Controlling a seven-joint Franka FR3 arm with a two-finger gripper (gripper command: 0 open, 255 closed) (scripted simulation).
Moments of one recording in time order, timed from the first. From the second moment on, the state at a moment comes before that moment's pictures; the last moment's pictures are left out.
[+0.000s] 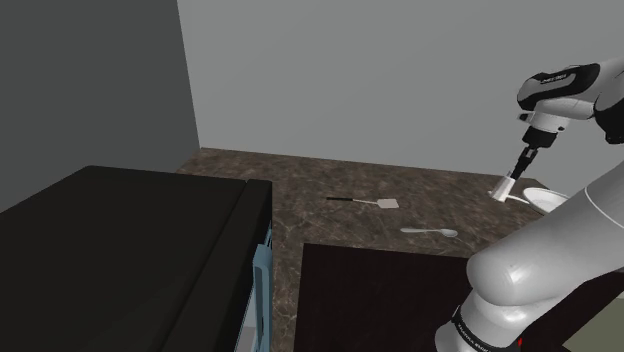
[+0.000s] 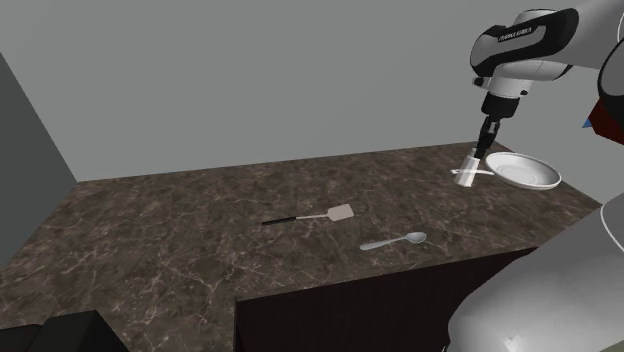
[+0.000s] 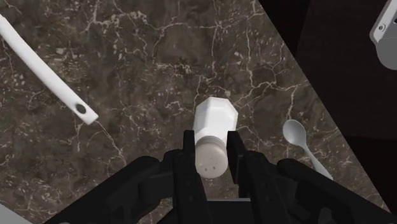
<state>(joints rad) -0.42 -0.27 -0.82 -2.07 -0.16 1.85 -1.26</state>
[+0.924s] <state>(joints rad) -0.41 -0.20 -0.87 -2.22 -0.13 2.05 -1.30</state>
